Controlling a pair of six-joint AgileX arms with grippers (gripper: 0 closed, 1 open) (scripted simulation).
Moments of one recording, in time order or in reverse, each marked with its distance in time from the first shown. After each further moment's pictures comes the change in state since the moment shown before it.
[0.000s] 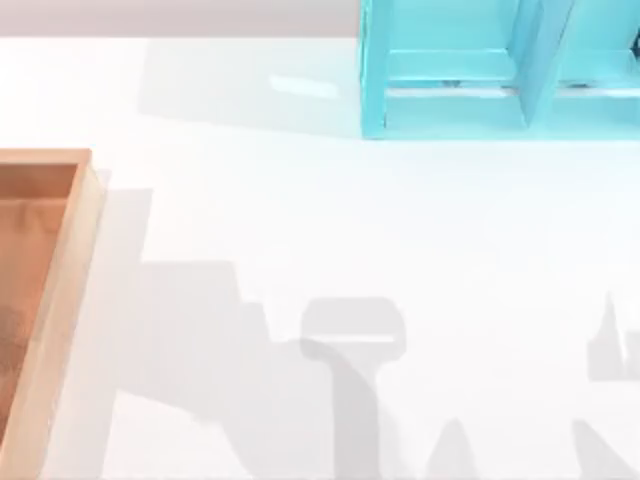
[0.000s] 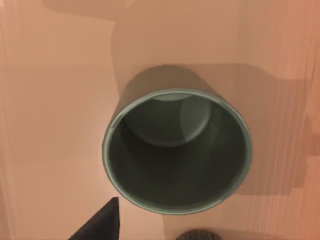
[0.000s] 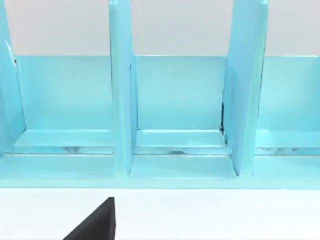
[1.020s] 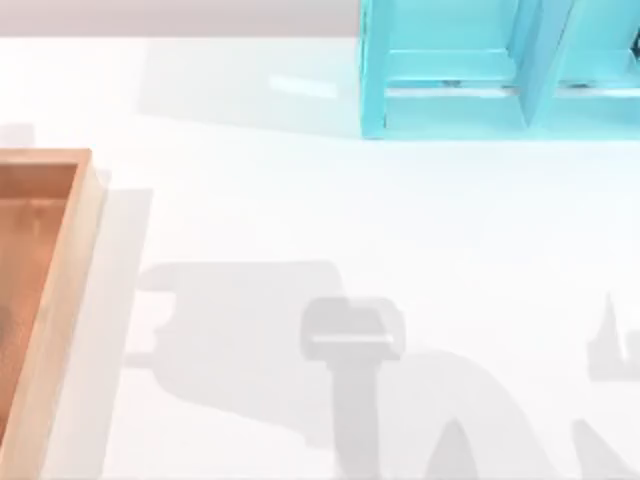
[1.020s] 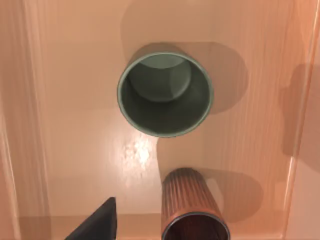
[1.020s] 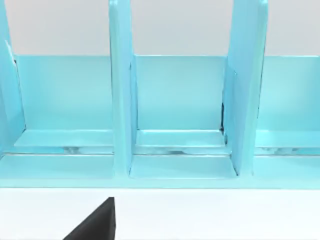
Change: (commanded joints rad) left arm -0.004 0.006 0.335 -0.330 0.000 -0.004; right arm 0.000 0.000 0.000 0.000 0.000 0.000
